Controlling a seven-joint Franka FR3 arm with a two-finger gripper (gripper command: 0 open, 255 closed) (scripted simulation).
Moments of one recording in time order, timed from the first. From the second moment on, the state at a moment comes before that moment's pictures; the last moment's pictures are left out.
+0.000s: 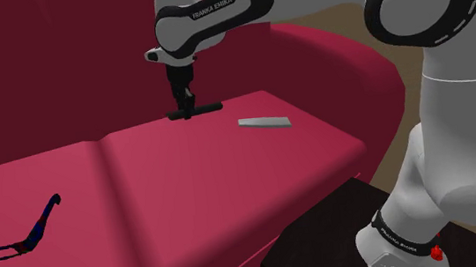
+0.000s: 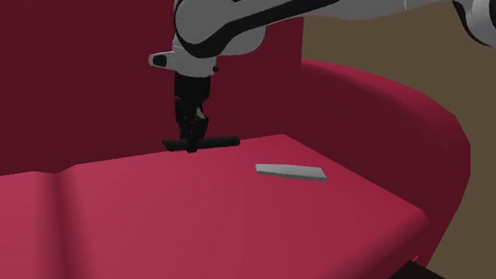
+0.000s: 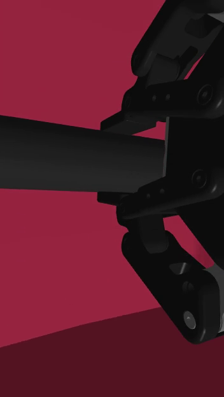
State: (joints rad) arm 0.31 0.36 -0.11 -1.62 0.03 2.00 -1.07
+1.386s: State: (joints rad) arm 0.61 0.54 0.01 -1.33 -0.03 1.89 -0.64
